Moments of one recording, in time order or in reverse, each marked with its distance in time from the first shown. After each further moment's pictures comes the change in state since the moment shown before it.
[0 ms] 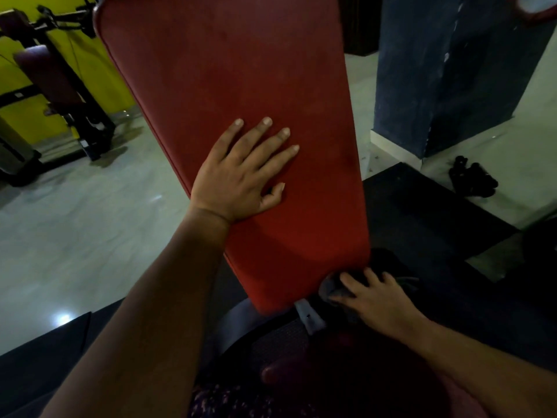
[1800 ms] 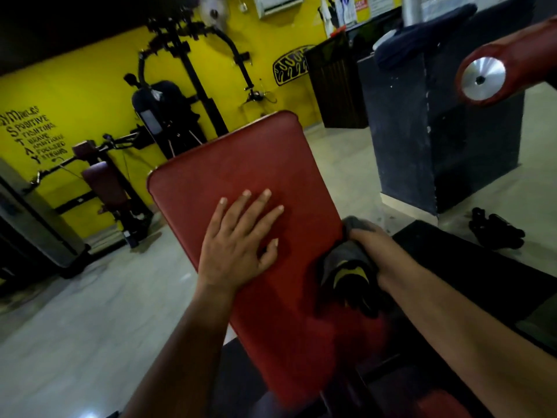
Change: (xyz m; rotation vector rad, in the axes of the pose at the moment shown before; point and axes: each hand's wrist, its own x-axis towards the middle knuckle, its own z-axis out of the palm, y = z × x) left_hand 0.048 -0.022 -0.031 -0.014 -0.091 -0.144; right_hand 0.120 0.086 -0.160 1.956 0.461 0.848
